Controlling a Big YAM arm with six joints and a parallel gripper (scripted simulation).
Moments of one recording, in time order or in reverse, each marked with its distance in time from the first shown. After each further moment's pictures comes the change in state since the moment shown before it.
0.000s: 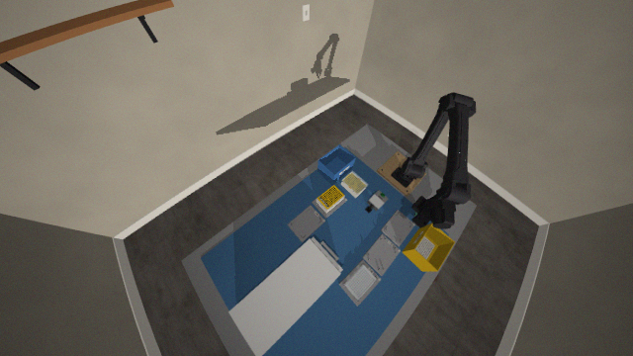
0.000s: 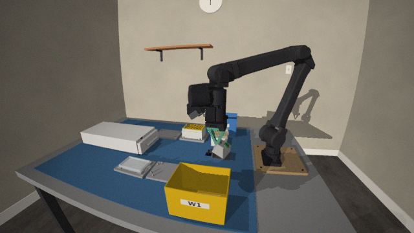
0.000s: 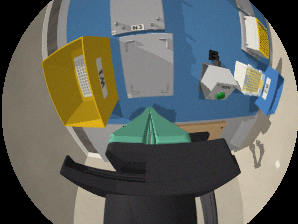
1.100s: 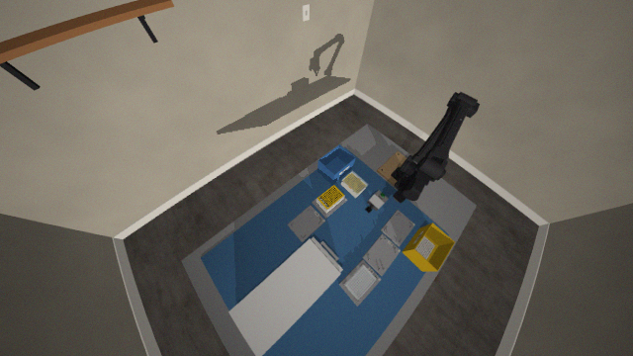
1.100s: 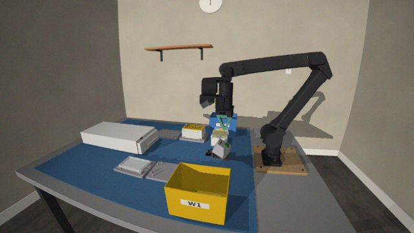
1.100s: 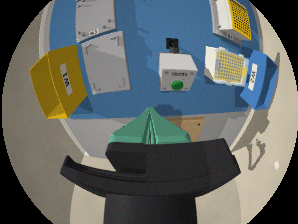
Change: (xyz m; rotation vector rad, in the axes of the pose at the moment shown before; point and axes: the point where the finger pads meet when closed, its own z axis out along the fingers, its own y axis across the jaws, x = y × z) arm 0.012 -0.114 -0.013 0.001 0.002 0.010
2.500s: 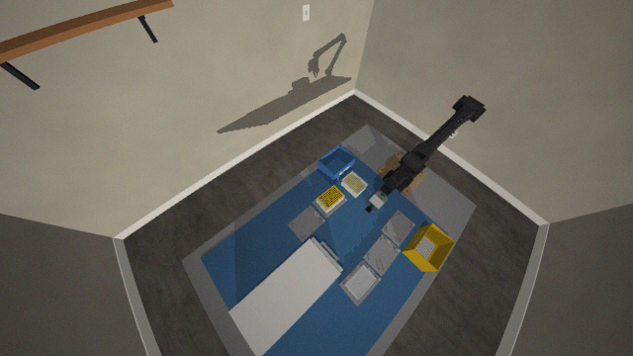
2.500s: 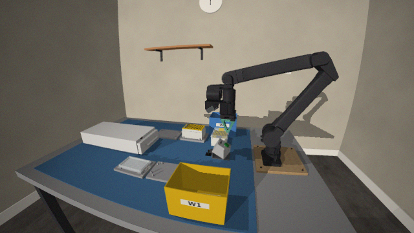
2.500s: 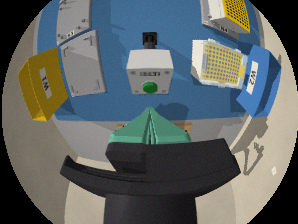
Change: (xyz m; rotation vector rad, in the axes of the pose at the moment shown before) arm 0.008 -0.058 0.036 -0.002 0.007 -0.027
